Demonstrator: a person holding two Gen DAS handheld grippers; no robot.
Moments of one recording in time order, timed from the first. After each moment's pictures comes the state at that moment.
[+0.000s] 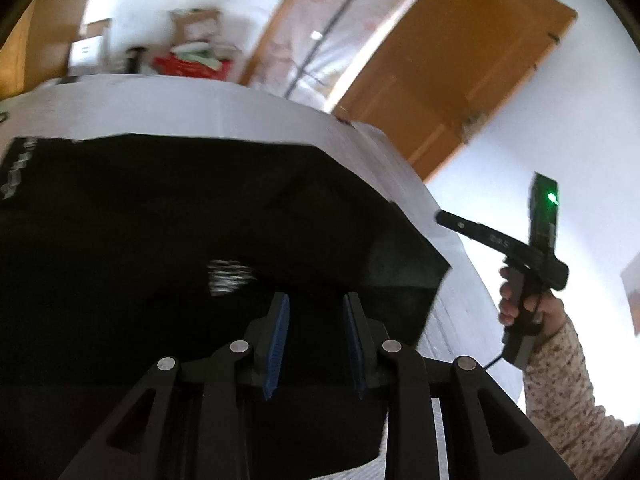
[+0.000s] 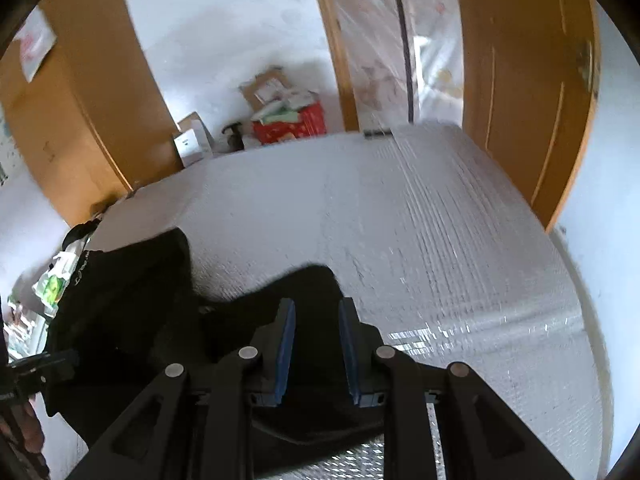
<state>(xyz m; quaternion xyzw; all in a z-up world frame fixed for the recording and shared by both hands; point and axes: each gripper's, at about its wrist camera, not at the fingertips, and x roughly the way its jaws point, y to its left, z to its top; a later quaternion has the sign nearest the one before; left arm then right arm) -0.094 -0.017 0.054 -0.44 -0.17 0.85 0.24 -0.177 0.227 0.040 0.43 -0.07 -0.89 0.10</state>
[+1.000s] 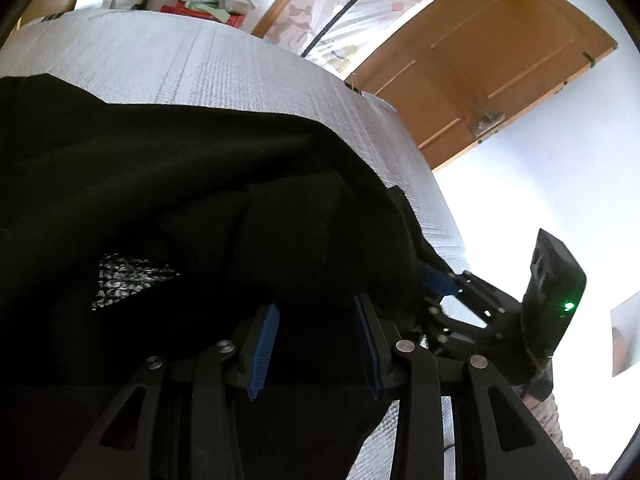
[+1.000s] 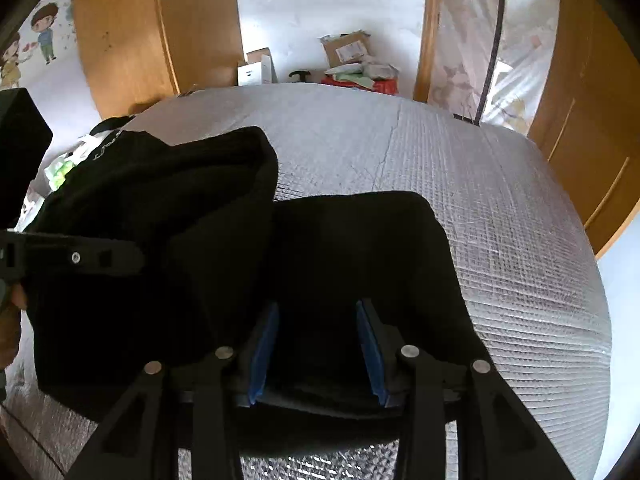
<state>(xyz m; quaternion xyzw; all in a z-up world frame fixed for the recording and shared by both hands) -0.146 0.034 0.014 -0.49 -0.24 0.81 0.22 -0.153 0.155 -0.009 0.44 0.08 -0.88 0.18</state>
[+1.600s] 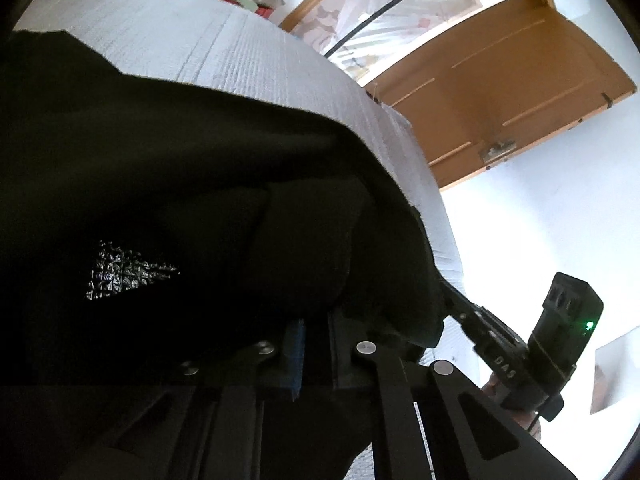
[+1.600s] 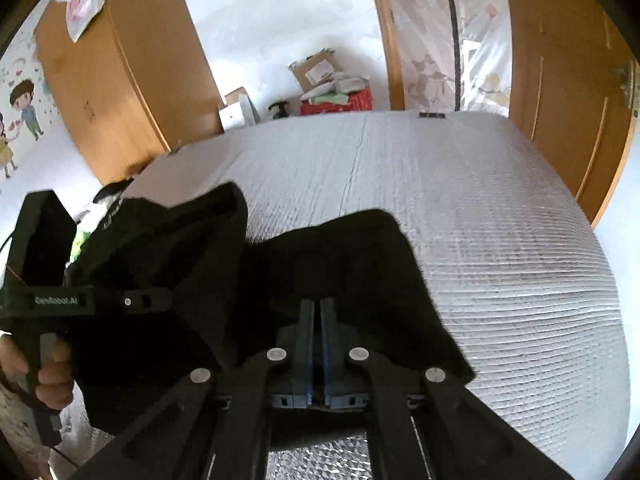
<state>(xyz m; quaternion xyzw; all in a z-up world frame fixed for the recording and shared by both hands) -0.152 0.026 0.002 -0.49 -0.29 0.80 0.20 -0.146 0.203 0.020 0.42 -0.04 -0.89 0.17</state>
